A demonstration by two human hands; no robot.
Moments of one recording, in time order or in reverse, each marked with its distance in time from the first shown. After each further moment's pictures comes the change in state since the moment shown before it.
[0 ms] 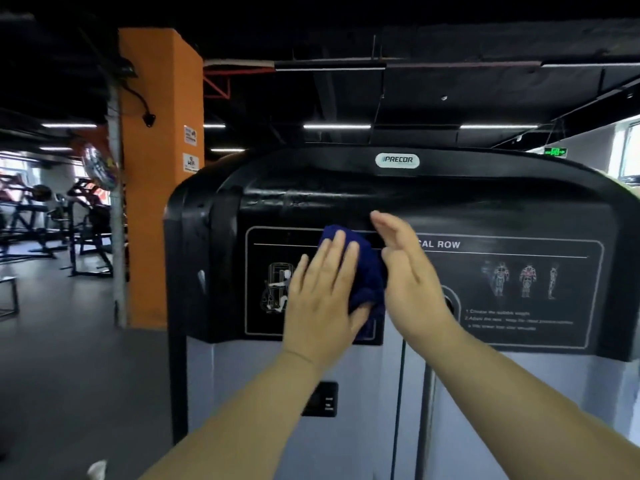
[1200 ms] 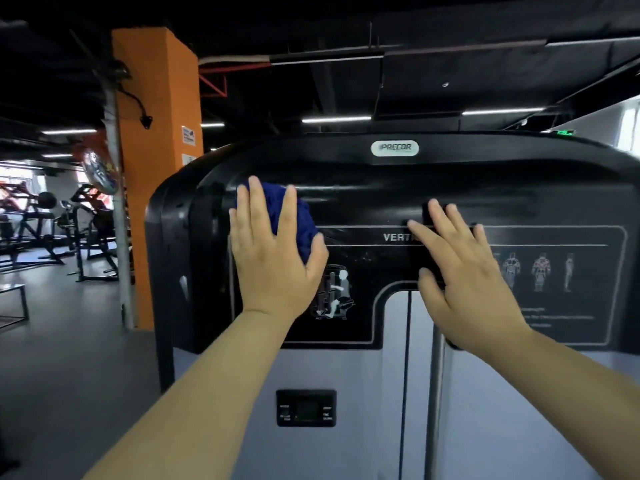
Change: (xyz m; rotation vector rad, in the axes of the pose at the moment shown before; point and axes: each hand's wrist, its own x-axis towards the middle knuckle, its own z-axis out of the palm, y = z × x) left_hand 0.049 -0.042 -0.007 0.065 0.139 -0.269; right_hand 0.010 0.046 -0.074 -0.982 -0.038 -0.344
